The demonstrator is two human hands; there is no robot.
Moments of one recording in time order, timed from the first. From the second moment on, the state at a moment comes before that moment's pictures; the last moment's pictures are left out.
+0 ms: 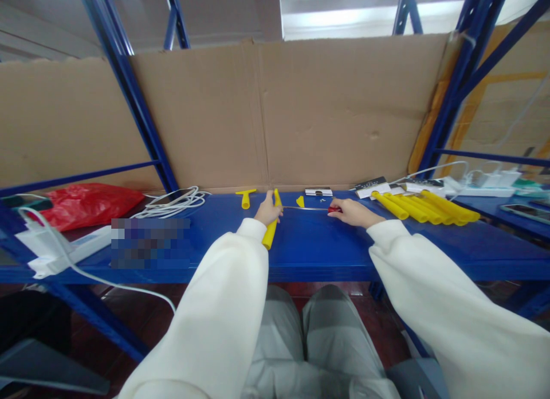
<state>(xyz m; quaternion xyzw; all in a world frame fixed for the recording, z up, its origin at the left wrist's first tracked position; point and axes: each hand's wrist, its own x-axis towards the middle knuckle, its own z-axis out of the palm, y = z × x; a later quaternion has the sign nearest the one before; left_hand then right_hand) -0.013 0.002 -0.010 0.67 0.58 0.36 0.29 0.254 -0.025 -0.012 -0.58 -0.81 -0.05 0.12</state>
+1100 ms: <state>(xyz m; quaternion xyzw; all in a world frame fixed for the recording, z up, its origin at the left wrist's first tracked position) -0.014 -0.002 -0.009 0.72 0.55 0.35 0.23 0.282 -0.006 -0.019 -0.64 -0.76 -0.03 0.12</state>
